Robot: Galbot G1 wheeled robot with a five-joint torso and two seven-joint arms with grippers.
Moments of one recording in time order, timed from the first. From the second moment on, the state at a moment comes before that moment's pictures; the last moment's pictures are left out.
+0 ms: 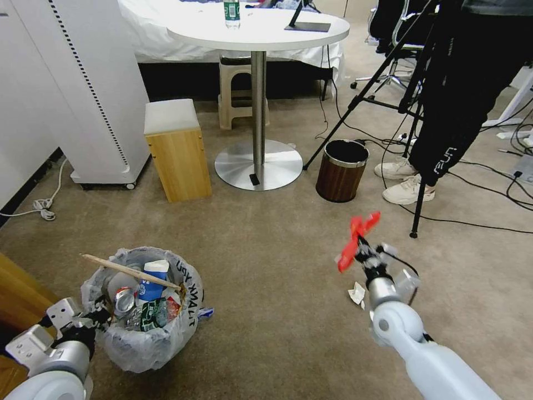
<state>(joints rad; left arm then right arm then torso) 1.68 -1.37 -0.91 -2.25 -0.85 0.51 -0.42 -1.06 1.02 0.12 1.68 1.04 0.29 0.24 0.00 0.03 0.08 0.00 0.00</state>
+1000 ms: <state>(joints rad) 1.71 -1.42 -0.89 -2.30 -0.79 0.53 -0.43 -0.55 0.79 -0.58 1.73 0.84 0.44 -0.18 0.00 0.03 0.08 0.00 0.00</state>
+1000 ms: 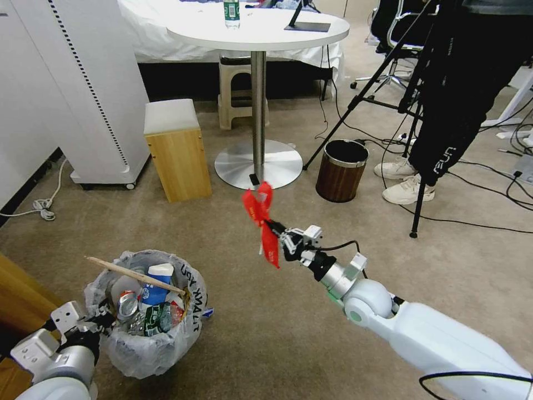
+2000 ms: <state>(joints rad) 1.72 -1.44 -0.89 -2.34 -0.78 0.54 -0.43 -0.03 1.21 -1.07 1.47 0.75 0.49 -0.24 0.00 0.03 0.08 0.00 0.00</state>
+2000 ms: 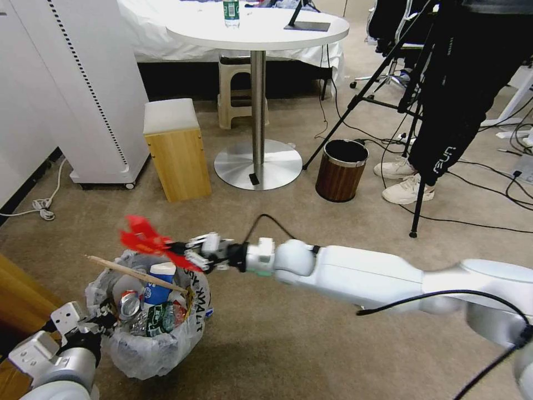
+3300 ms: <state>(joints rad) 1.68 -1.44 -0.89 -2.31 -0.79 0.53 -0.43 -0.17 1.21 -1.03 1.44 0.65 0.49 -0.16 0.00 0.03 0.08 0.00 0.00</state>
